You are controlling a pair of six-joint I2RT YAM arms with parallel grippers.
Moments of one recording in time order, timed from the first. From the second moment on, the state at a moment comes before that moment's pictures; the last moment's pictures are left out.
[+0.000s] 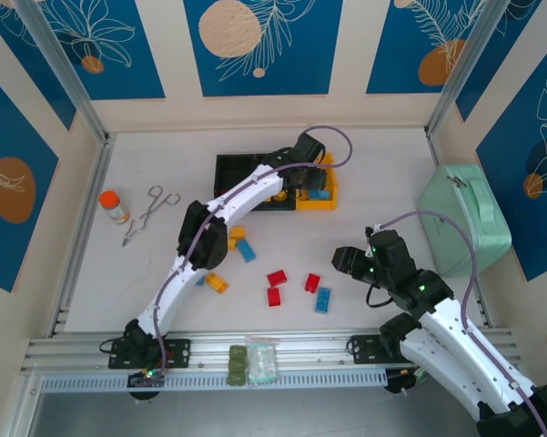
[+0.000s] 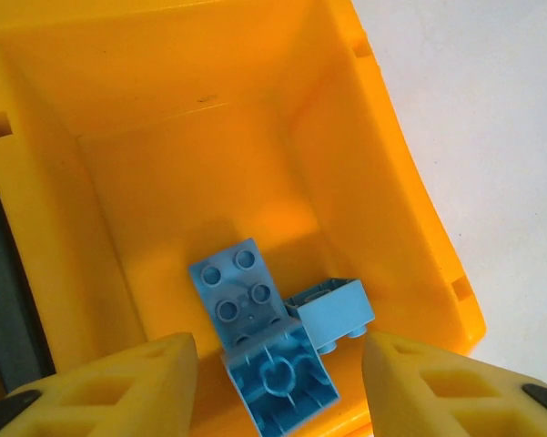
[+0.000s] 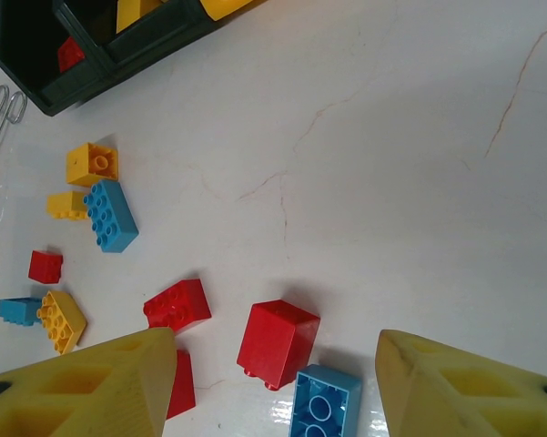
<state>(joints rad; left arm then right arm) -0.76 2.51 2.42 -0.79 -0.03 -0.47 0.49 0.59 0.55 -0.73 -0.07 0.78</state>
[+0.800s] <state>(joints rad) -0.73 1.72 1.45 -0.52 0.20 -0.47 0.85 0.87 0.58 -0.92 0.01 1.01</state>
